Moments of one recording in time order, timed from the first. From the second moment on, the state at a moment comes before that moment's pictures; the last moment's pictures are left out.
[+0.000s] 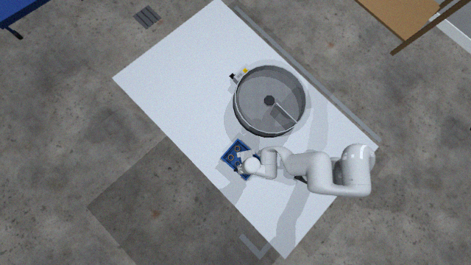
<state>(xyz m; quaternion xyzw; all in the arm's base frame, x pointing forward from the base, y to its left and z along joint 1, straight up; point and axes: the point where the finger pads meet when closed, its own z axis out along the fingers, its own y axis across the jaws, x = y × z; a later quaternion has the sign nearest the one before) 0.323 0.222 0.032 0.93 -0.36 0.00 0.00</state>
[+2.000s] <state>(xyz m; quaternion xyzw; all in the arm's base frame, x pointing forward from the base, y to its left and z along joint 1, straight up) 0.323 0.222 0.018 0.93 -0.36 0.00 0.00</state>
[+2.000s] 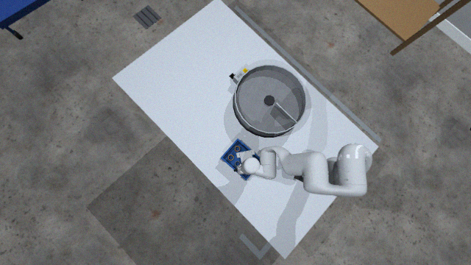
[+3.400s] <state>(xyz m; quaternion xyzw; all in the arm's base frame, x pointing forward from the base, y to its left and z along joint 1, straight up) 0.323 0.222 0.102 0.93 -0.36 0.00 0.00</state>
